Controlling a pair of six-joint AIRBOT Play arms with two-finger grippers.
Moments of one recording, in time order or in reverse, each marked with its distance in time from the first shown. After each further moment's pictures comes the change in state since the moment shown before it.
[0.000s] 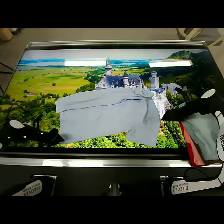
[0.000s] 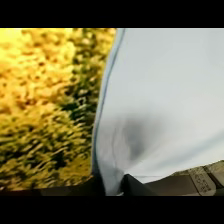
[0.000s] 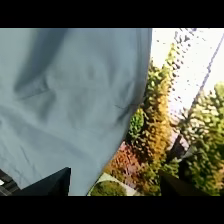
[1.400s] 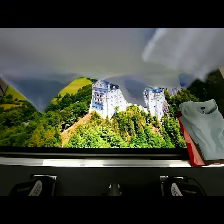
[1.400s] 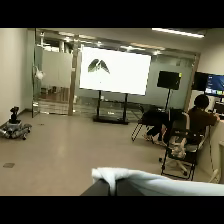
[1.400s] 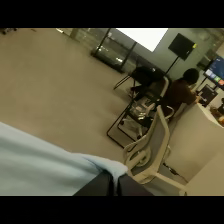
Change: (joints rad) left arm -0.048 0.580 1.152 0.176 0.269 -0.133; right arm 0.134 0.832 0.600 -0.233 -0.366 0.045
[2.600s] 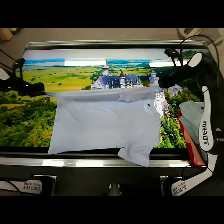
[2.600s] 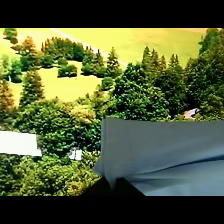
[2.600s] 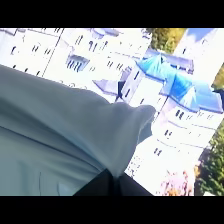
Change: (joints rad) left arm -0.019 -0.938 -0.201 0.147 -0.321 0.083; right arm 0.117 -1.005 0.011 0.034 0.245 0.146
